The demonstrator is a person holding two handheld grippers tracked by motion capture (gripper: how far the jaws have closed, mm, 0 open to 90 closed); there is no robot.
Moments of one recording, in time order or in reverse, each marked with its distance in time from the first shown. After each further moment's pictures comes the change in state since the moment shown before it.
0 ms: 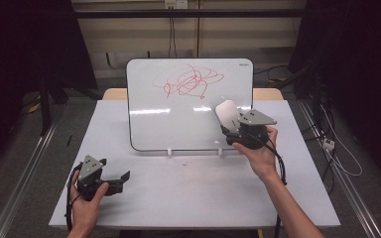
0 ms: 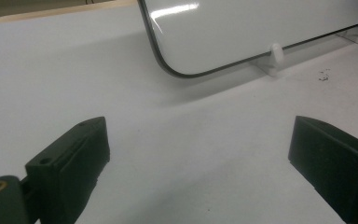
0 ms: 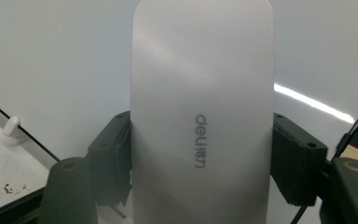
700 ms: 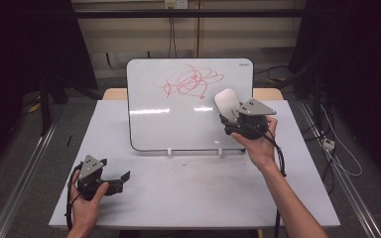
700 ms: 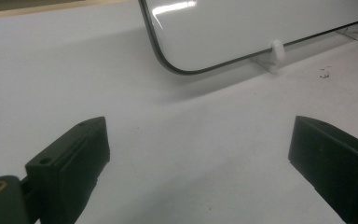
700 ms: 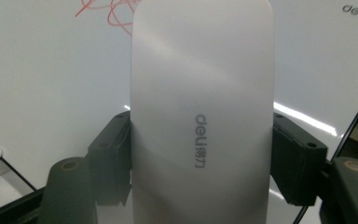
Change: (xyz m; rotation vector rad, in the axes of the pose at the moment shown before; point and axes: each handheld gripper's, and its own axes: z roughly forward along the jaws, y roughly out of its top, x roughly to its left) left arm 0.002 -0.001 0.002 0.010 -0.007 -0.003; right arm -0.006 0.027 0.003 -0.046 -0.040 -0.026
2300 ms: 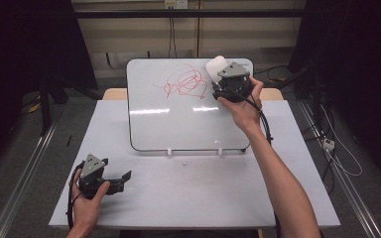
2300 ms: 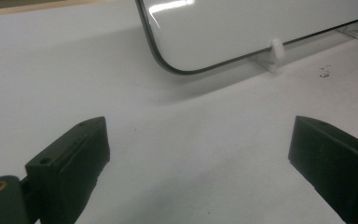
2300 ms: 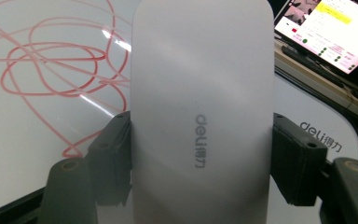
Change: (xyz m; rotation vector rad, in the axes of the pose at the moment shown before) left arm 0.000 0.001 0.004 0.011 -0.011 -0.001; right arm -0.018 0.073 0.067 0.058 -0.173 -0.124
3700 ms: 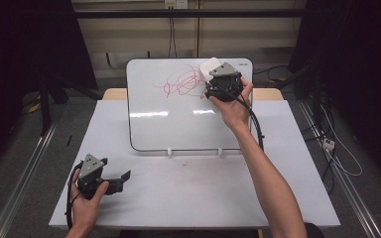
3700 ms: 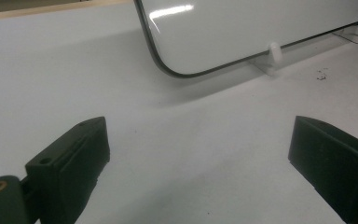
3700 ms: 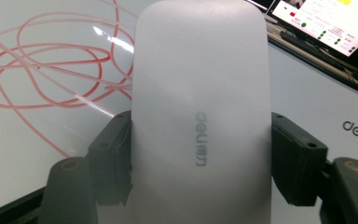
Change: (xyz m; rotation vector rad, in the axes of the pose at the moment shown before) left arm 0.000 0.001 -0.004 -0.014 0.007 -0.004; right arm 0.019 0.003 0.020 0.040 -0.023 0.052
